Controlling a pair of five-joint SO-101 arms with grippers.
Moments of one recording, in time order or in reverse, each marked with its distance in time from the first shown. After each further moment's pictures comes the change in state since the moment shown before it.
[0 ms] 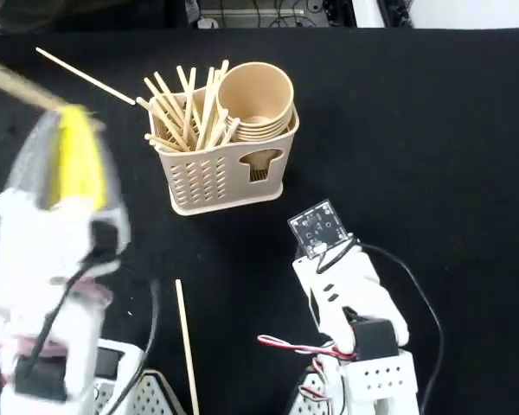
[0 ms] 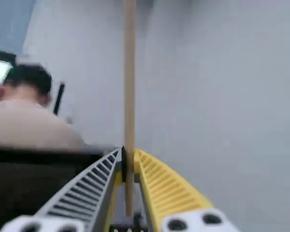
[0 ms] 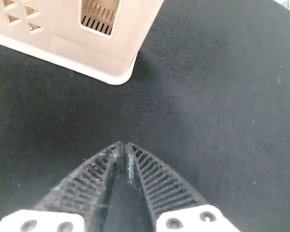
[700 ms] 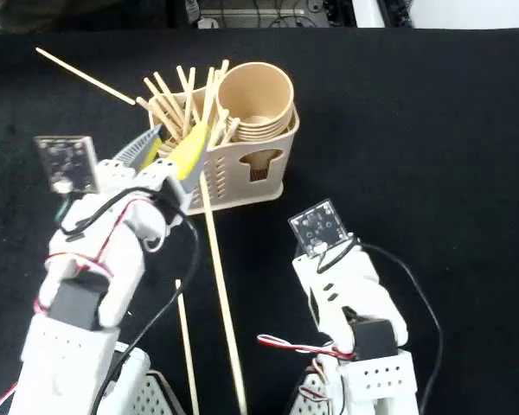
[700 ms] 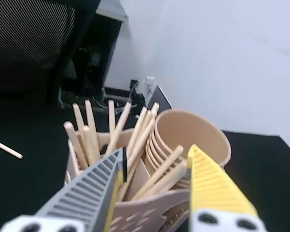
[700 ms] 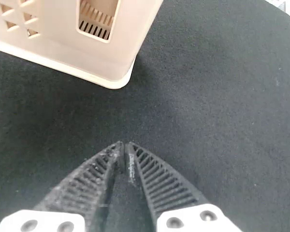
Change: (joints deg) left arm 5.1 15.3 -1.4 14.4 7.7; right arm 0.1 0.0 1.1 -2.2 0.0
